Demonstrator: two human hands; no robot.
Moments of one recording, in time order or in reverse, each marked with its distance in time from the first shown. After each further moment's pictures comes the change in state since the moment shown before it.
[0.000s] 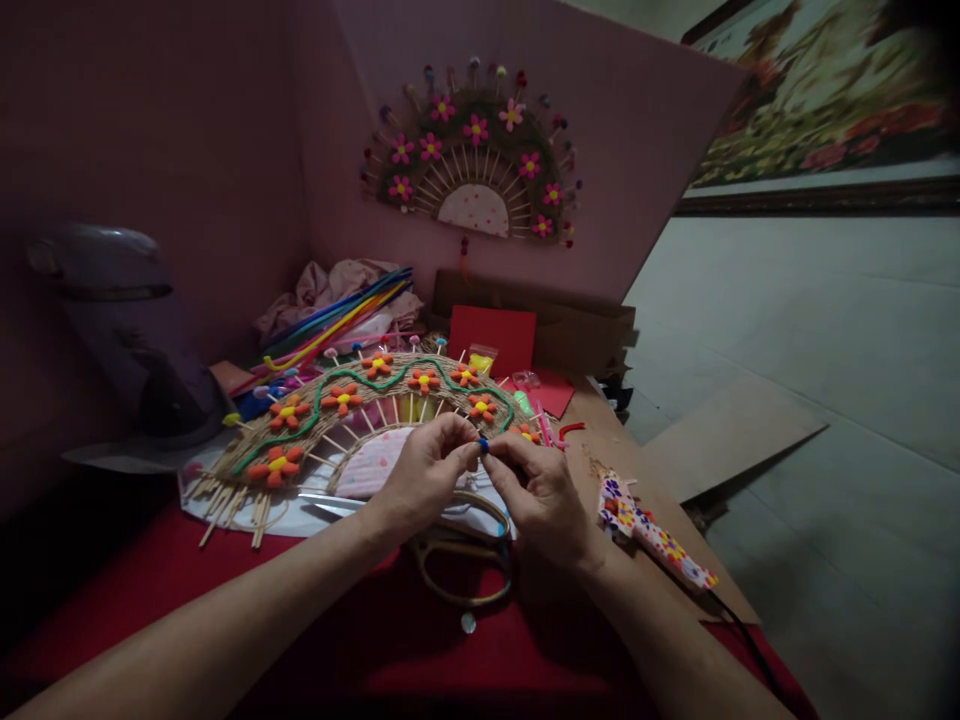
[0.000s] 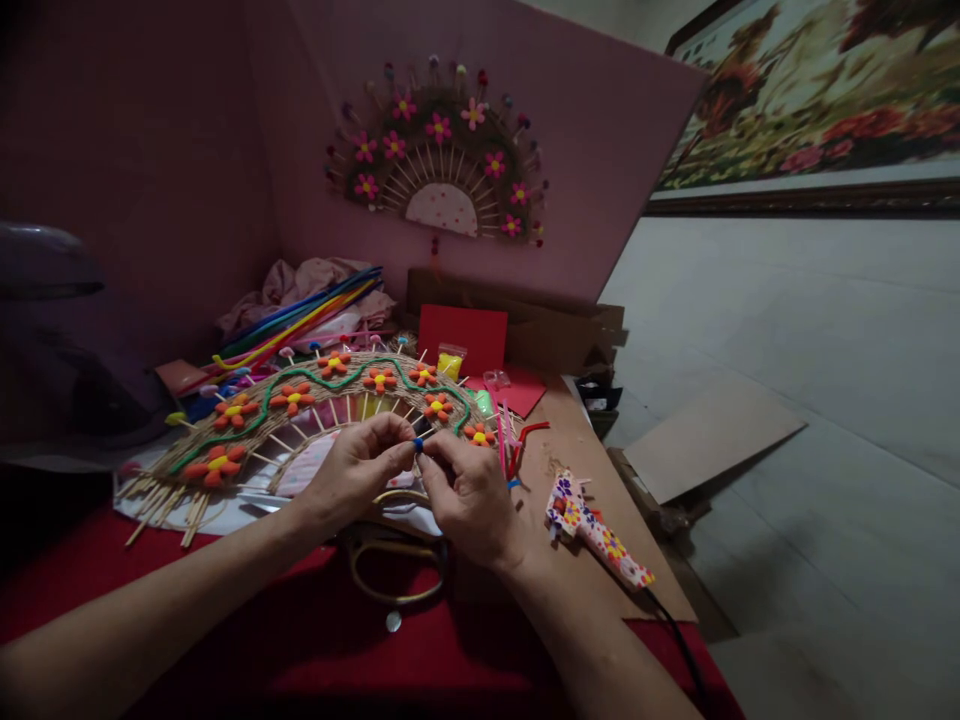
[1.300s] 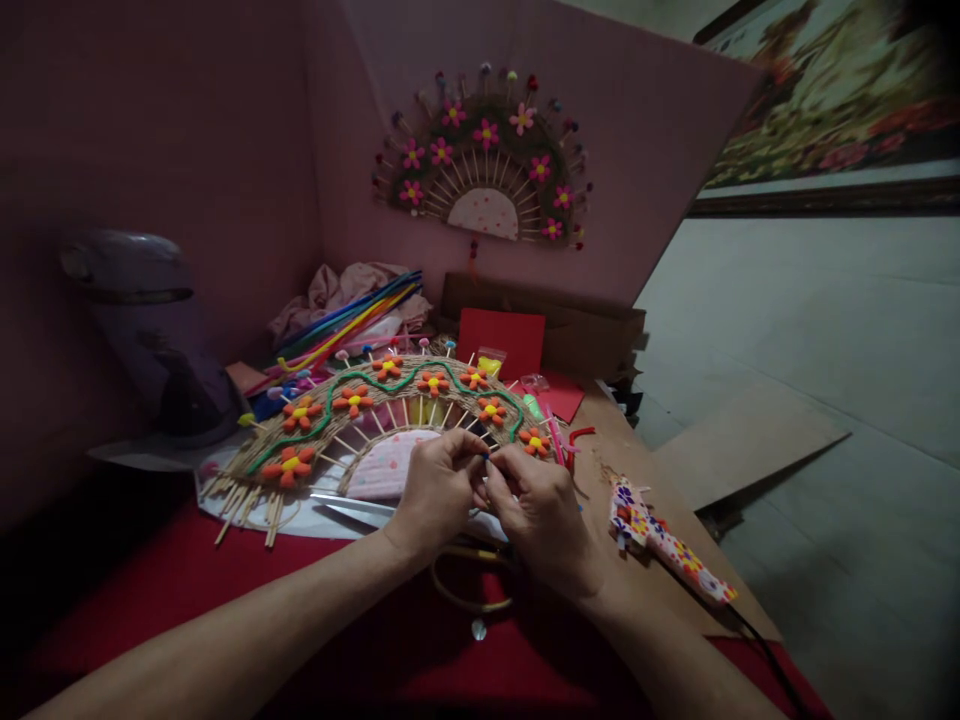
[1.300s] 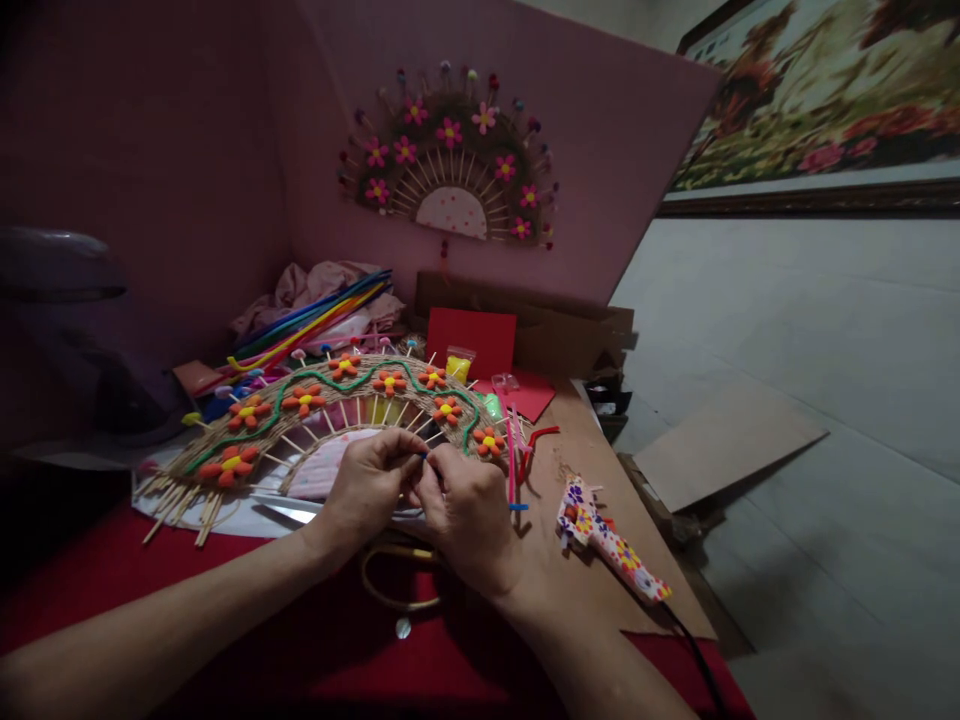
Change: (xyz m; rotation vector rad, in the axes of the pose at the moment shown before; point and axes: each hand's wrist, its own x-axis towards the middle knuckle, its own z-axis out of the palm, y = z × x) left_hand -0.008 -0.008 0.011 0.106 0.209 -0.090; right_hand -0.003 -0.003 0.014 -0.318 0.078 -0.033
